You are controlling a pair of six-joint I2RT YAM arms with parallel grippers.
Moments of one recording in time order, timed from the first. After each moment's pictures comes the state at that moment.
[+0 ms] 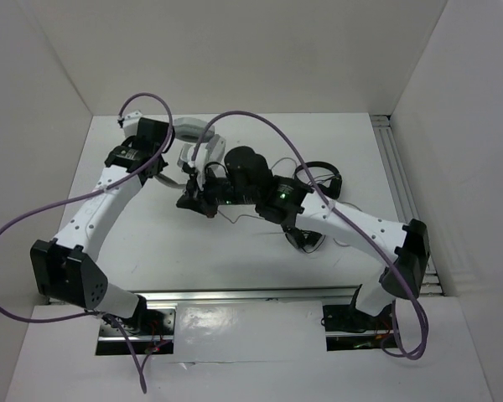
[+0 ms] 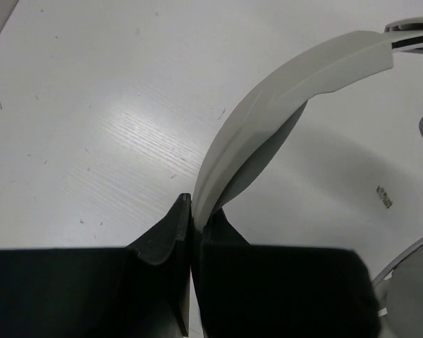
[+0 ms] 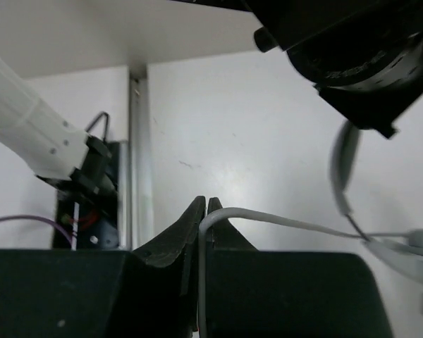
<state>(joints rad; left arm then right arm) -0.23 1.44 1.40 -0.77 -0.60 -0.63 1.05 1.56 1.47 -0.09 -0.39 -0.03</state>
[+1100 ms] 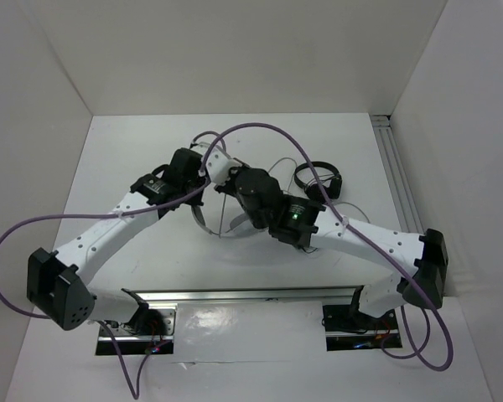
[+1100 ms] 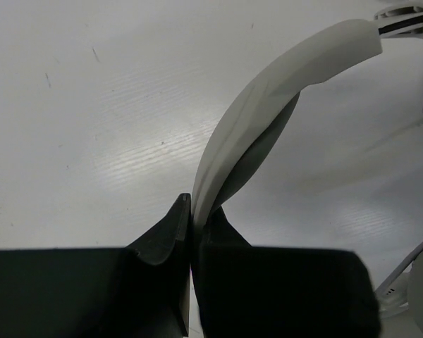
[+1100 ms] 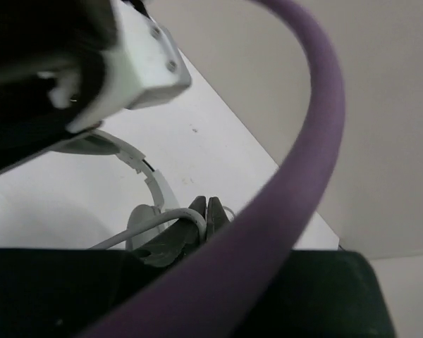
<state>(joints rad) -0.53 1.36 1.18 -0.67 -0.24 -0.16 1.14 1.43 1.33 -0.09 0.70 -0.53</state>
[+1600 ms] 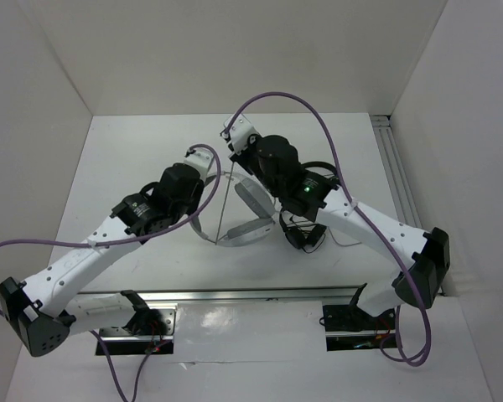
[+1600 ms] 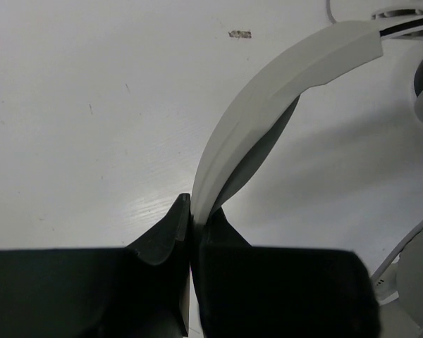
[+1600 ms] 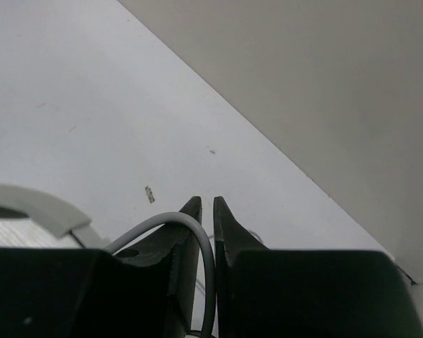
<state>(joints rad) -0.69 1.13 1.13 -0.67 -0.40 -0.13 0.90 1.44 1.39 -0.09 0.40 -0.39</state>
